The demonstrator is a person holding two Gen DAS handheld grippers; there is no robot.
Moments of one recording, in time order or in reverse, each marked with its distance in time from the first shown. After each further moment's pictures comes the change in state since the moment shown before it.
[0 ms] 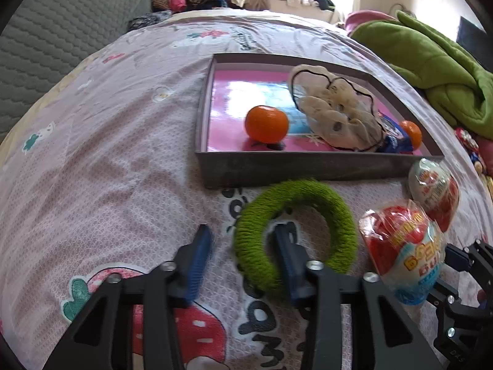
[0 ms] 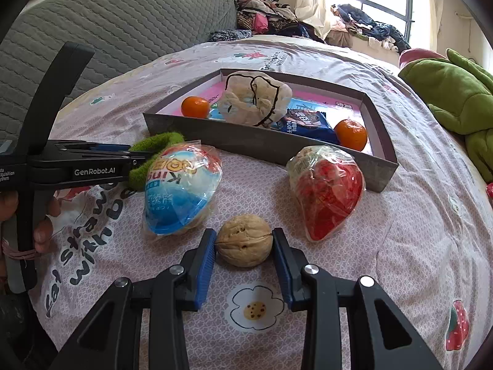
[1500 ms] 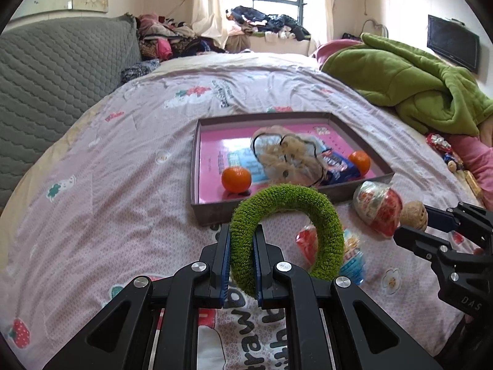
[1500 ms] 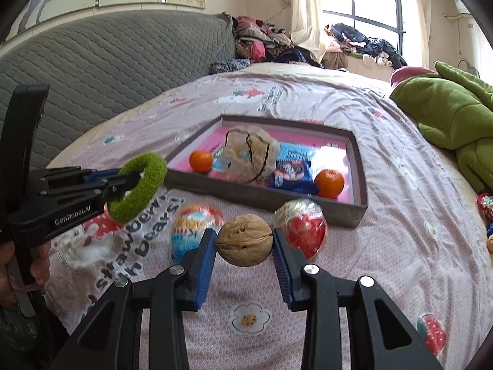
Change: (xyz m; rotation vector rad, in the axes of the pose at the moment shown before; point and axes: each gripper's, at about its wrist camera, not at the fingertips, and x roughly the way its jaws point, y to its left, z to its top) left arm -0.090 -0.022 -0.002 0.093 -0.206 -0.015; right arm -0.057 -0.011 0.028 0.035 -0.142 0.026
